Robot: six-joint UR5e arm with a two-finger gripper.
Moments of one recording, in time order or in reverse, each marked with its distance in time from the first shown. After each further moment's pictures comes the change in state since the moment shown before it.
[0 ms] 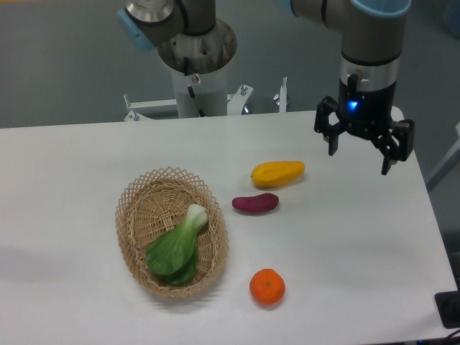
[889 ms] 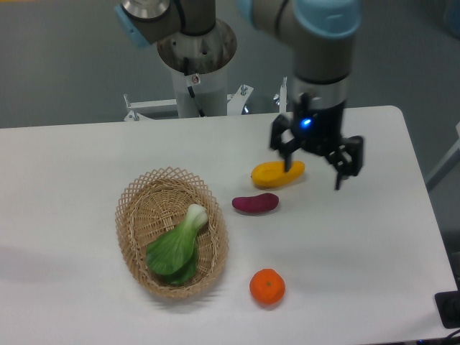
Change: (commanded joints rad) arm -0.192 0.032 -0.179 0.245 -0.051 -0.527
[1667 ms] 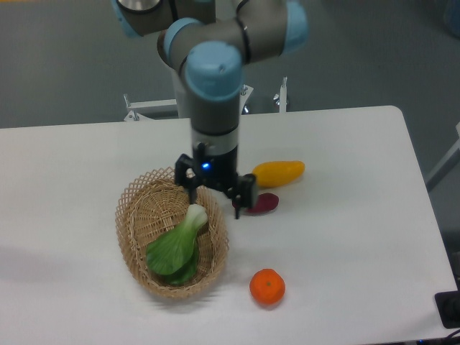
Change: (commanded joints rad) arm -0.207 -0.055 -0.213 0.006 0.015 0.019
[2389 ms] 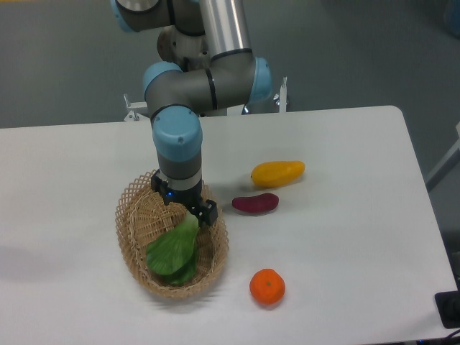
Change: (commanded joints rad) arm -0.058 -0.101 -0.038 0.008 0.081 0.031
